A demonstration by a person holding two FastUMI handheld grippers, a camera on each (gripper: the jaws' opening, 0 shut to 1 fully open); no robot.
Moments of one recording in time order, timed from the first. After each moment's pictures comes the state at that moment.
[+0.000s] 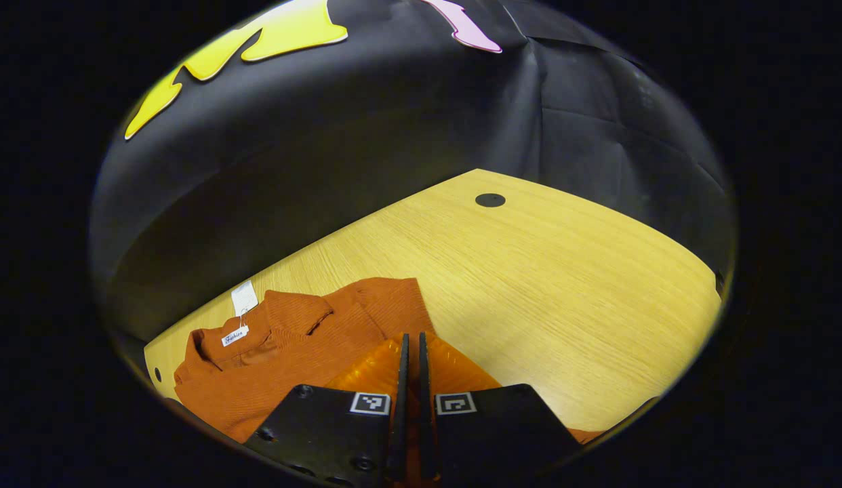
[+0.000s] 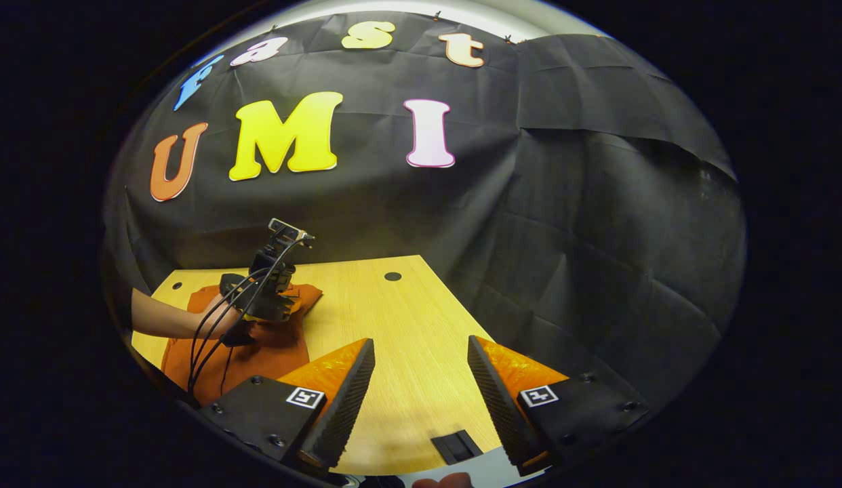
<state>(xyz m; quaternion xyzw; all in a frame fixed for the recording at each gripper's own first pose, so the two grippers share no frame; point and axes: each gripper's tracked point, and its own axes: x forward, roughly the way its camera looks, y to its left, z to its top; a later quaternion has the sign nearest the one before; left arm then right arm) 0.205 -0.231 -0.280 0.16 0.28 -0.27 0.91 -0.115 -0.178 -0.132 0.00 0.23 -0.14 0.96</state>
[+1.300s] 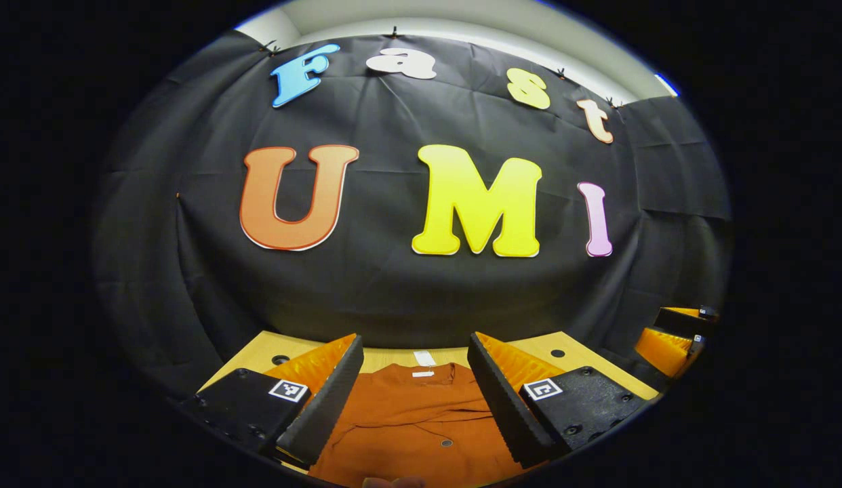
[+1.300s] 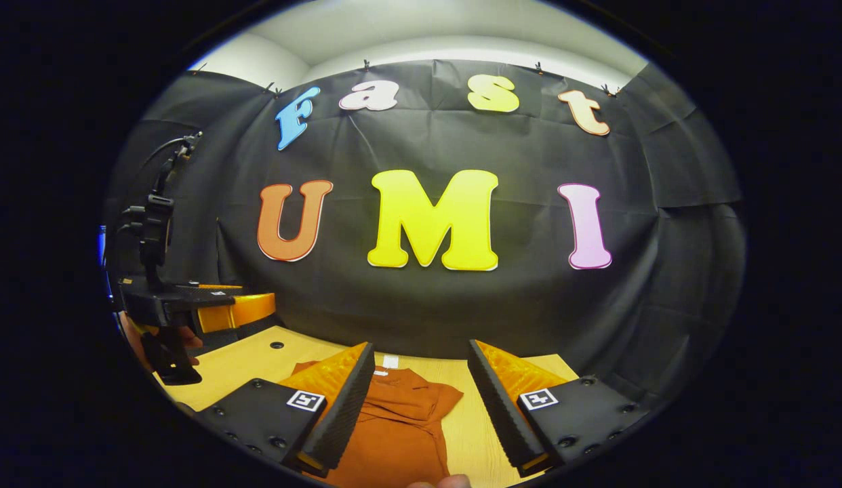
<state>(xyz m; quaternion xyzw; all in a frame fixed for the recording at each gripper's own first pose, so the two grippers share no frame) 0.049 0.045 0.021 -0.04 0.05 -0.04 1.00 0.010 0.053 -0.030 0.00 0.06 0.11 0.99</state>
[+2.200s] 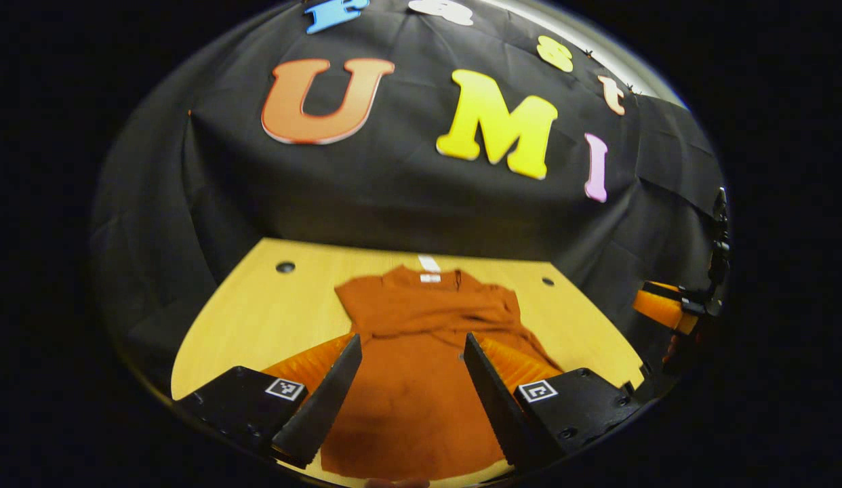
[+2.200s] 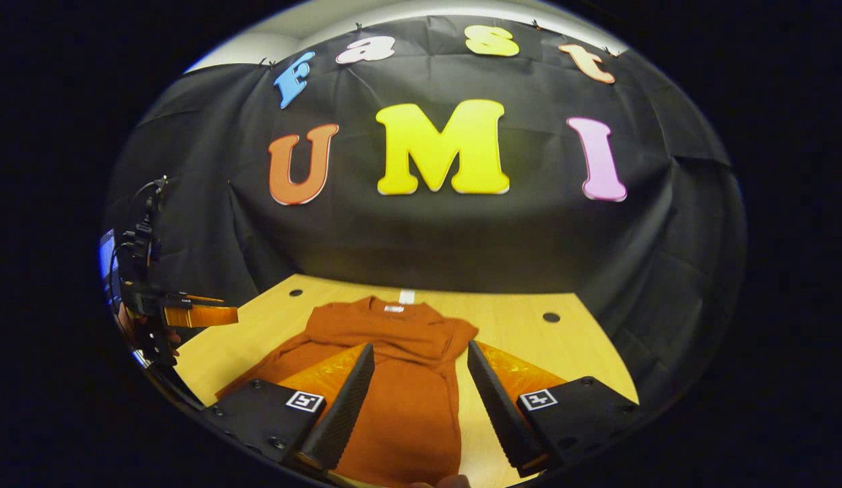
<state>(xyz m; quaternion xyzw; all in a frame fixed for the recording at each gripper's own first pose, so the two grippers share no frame) -0.054 0.104 -0.148 -0.07 0.29 -0.10 0.95 -0.039 0.024 -0.151 0.01 0.24 0.15 0.96</state>
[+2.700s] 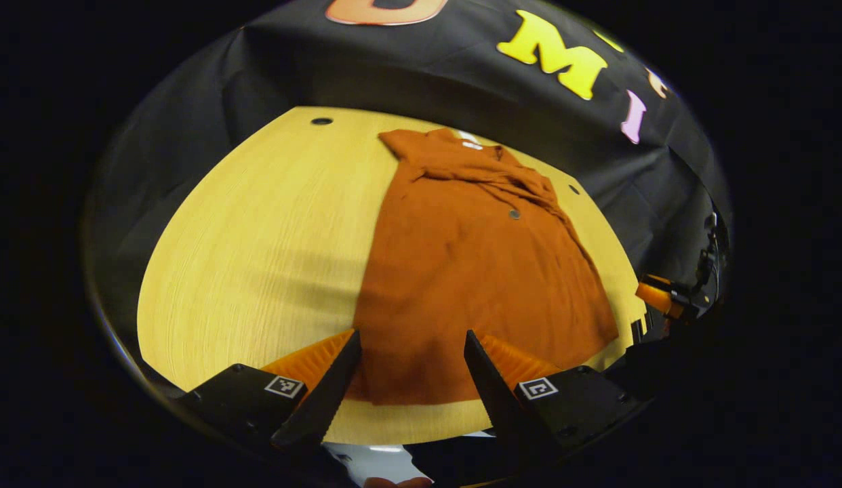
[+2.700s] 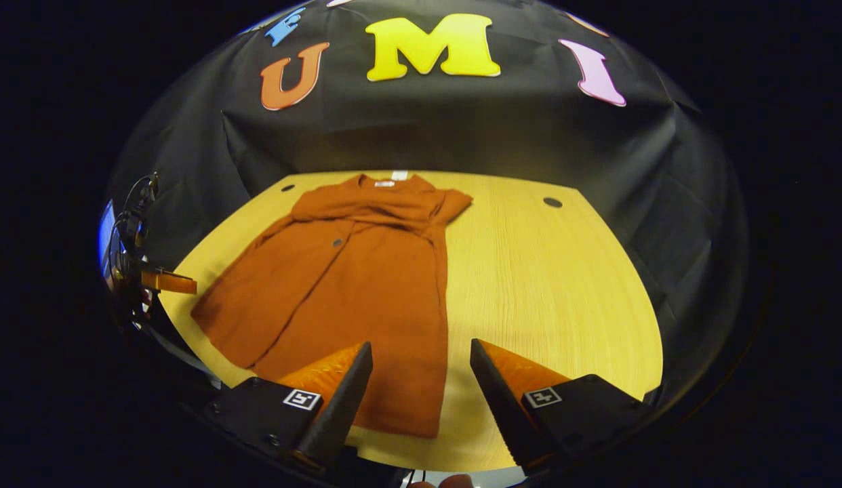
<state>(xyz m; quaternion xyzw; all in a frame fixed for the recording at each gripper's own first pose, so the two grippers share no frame) -0.173 0.174 -0.292 -0.13 0.47 -0.05 0.87 -0.131 -0.030 -0.295 -0.03 0.42 0.14 0.90</state>
